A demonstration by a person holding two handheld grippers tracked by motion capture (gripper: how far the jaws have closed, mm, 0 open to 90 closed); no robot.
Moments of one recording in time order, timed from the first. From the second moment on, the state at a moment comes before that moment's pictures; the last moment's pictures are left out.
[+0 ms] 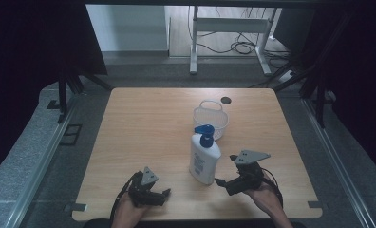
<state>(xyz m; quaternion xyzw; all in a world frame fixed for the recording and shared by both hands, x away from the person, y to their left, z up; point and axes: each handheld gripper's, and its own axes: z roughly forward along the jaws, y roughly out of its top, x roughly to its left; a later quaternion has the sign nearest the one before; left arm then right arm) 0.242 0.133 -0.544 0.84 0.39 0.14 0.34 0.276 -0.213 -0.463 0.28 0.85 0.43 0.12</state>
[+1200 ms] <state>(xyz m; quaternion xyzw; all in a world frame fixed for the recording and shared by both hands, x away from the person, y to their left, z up) 0.242 0.133 -0.543 0.84 0.39 0.14 0.34 0.303 -0.154 -0.431 0.27 0.84 0.44 0.14</state>
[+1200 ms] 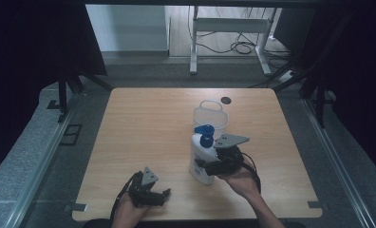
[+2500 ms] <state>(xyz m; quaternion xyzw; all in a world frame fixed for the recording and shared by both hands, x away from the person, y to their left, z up) 0.242 0.133 -0.544 0.84 0.39 0.14 0.34 0.342 -0.170 -0.396 0.22 0.86 0.45 0.11</state>
